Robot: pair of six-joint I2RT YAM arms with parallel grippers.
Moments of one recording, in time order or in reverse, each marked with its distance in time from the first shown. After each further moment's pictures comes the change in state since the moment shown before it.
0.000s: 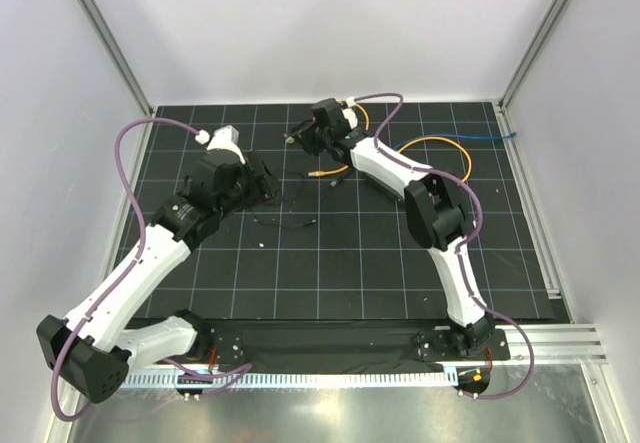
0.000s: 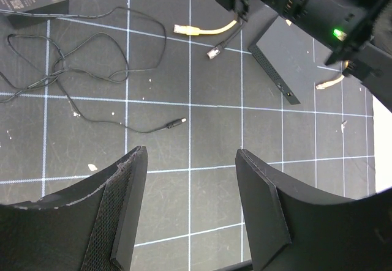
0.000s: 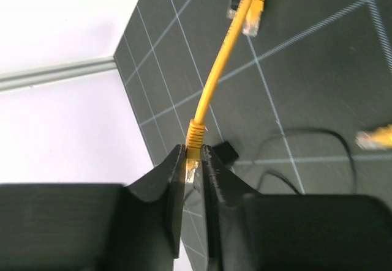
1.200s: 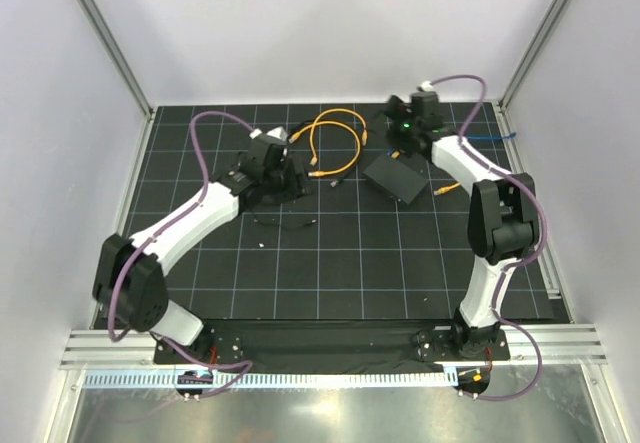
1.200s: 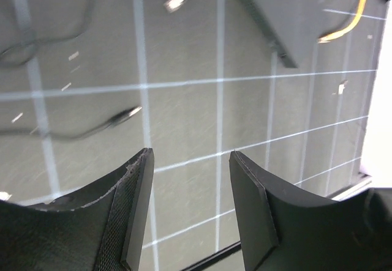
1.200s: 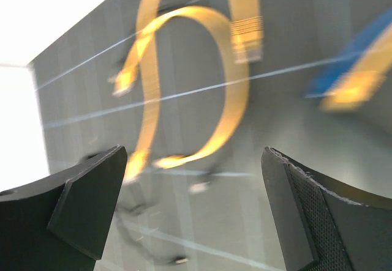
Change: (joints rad) left arm -0.019 0.392 0.080 0.108 0.233 -0.070; right arm -0.352 -0.340 -0.406 0.058 -0.221 -0.599
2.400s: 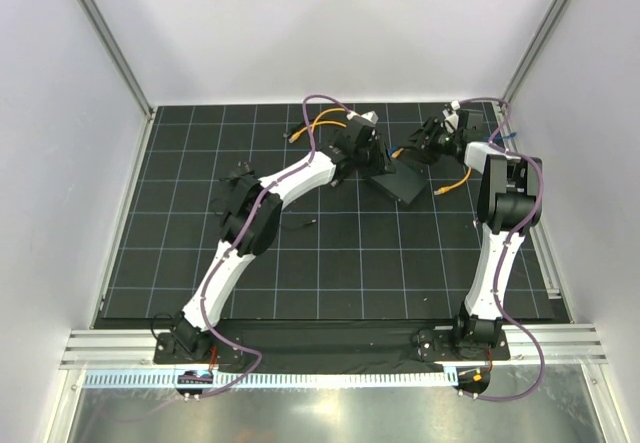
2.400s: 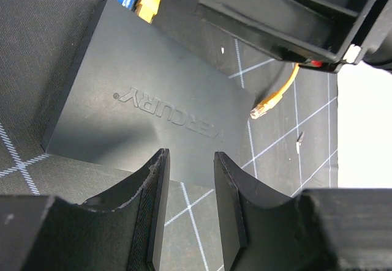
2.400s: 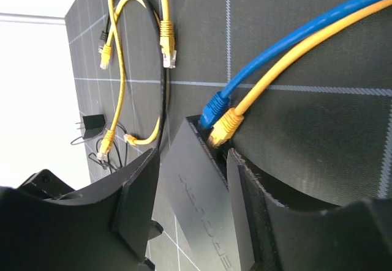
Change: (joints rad) left arm -0.162 0.969 0.935 0.157 0.129 -0.024; right arm -0.360 0.296 0.008 0.168 -0.610 -0.122
